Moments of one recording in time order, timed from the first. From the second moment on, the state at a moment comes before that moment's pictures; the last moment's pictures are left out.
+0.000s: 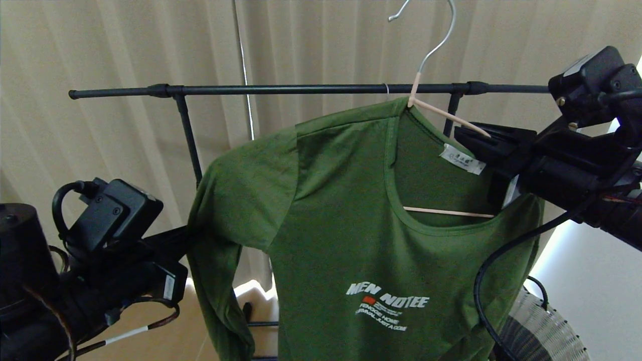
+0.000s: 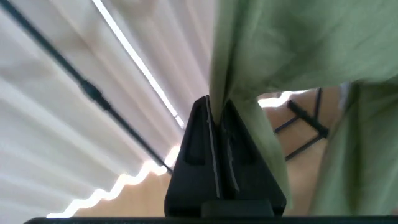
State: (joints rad) left arm -0.46 1.32 -0.40 -0.69 0.14 0.32; right arm 0.57 1.40 -0.79 -0.67 -0.11 -0.37
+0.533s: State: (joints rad) left arm -0.25 1.31 -0.34 -0.69 0.14 0.39; right arm 0.52 1.39 -0.77 -0.67 -0.11 -0.37
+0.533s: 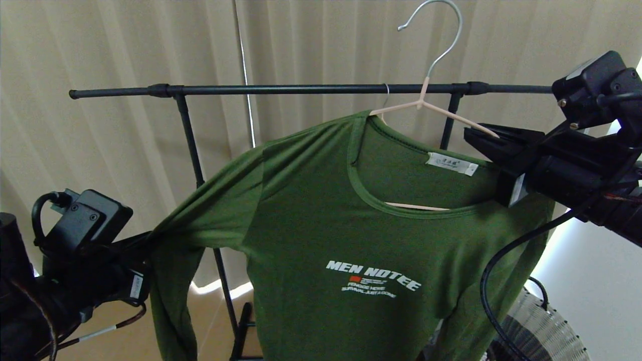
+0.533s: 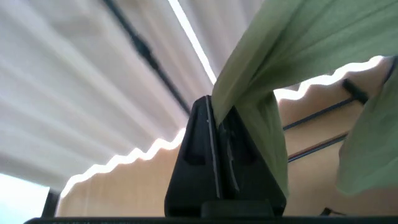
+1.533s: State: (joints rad) left arm -0.29 1.21 -0.35 -0.67 0.05 0.33; right arm 0.48 1.39 -0.79 -0.54 -0.17 -0.38
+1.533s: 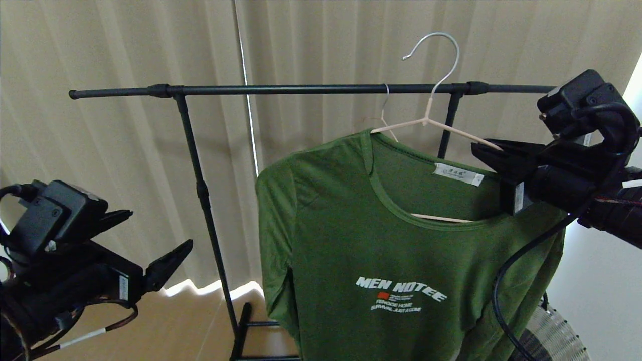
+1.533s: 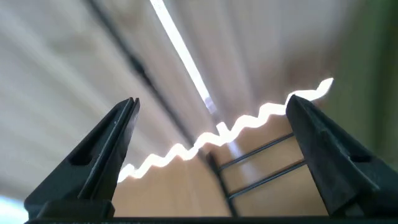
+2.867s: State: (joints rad) left arm -0.30 0.95 -0.30 -0.53 -0.14 0.17; right arm 0.36 1.30 -0.89 -0.07 -0.33 -0.38
